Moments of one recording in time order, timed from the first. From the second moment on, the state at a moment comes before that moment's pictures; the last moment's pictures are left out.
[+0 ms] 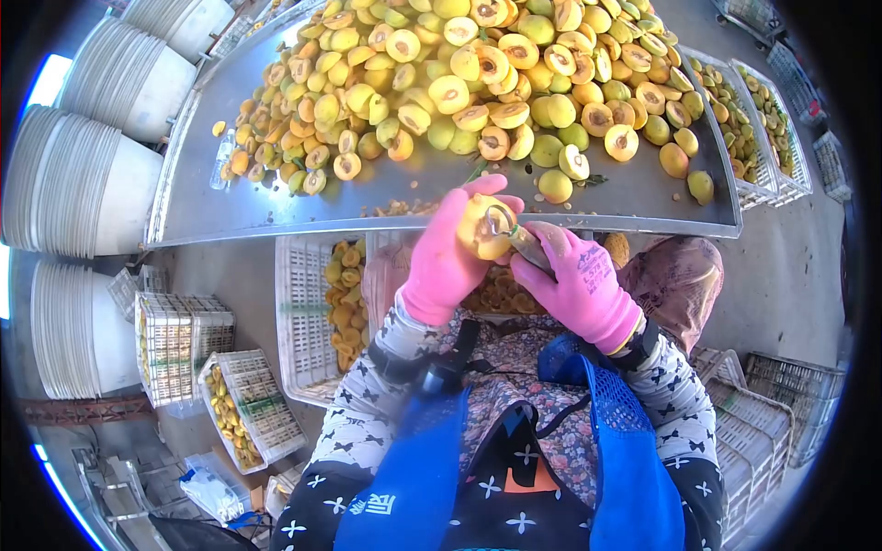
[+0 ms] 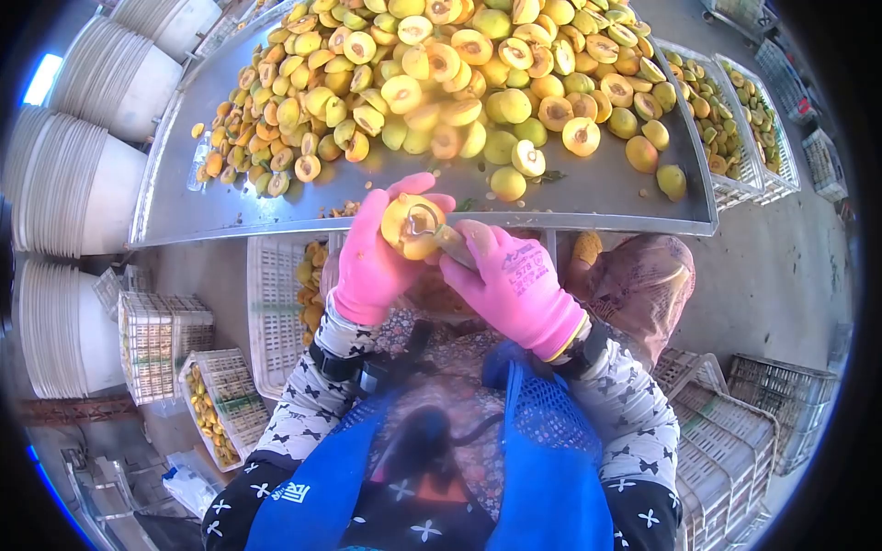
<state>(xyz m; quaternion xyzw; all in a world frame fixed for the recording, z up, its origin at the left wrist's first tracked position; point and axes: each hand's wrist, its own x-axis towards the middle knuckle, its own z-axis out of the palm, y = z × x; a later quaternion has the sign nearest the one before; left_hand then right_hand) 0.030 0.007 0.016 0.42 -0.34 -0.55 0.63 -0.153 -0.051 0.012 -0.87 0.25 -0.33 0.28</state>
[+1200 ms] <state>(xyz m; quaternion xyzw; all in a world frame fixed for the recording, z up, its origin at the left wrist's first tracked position) 0.008 -0.006 -0.006 0.43 -0.10 -0.59 0.68 -0.148 -0.036 -0.012 -0.67 0.29 -0.06 0.68</state>
